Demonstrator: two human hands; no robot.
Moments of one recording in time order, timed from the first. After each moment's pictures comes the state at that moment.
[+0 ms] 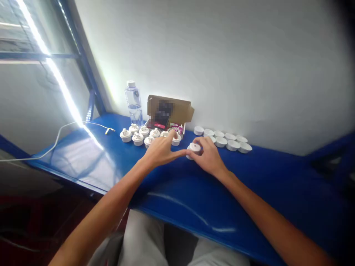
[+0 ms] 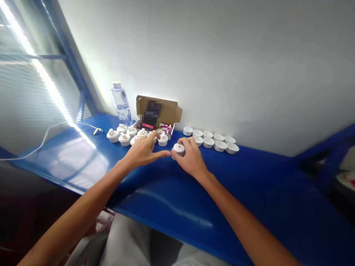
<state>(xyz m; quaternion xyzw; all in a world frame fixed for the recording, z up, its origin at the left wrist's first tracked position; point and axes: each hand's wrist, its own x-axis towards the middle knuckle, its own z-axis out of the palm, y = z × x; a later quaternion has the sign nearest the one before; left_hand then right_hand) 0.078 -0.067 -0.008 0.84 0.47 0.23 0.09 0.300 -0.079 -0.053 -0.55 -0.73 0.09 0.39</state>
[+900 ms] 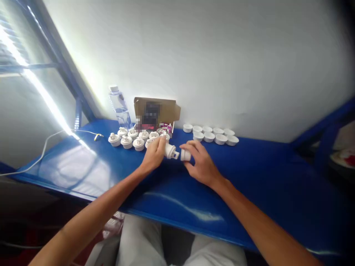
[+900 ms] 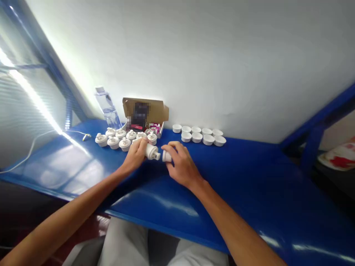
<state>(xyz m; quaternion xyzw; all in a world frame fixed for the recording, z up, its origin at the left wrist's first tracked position) 0.108 -0.069 -0.033 0.70 0.46 0.44 0.32 0.303 -0.128 -0.044 -0.47 -0.77 0.11 0.43</state>
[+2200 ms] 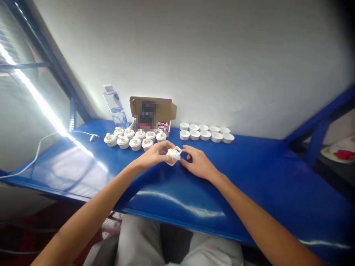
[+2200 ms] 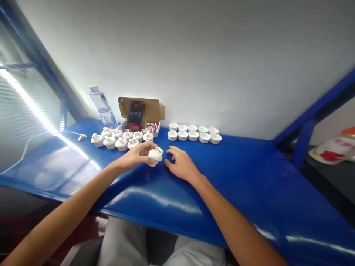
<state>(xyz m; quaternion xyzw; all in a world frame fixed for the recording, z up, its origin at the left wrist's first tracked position) 0.099 -0.076 -0.012 0.67 0.32 0.28 0.61 0.322 -0.106 -0.076 -0.57 -0.74 0.16 0.31</state>
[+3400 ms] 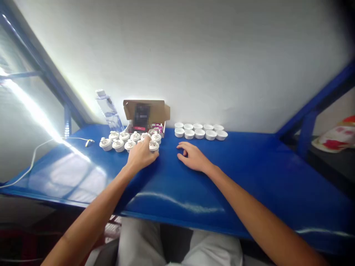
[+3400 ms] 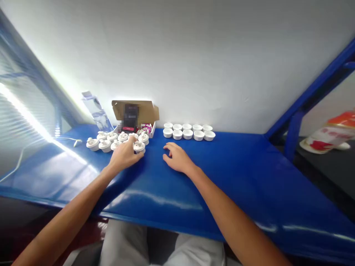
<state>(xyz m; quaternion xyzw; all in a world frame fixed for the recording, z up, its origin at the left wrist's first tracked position) 0.088 -0.058 -0.025 0.79 0.60 0.14 0.01 0.332 -0.088 -0.078 -0.55 -0.75 0.16 0.33</state>
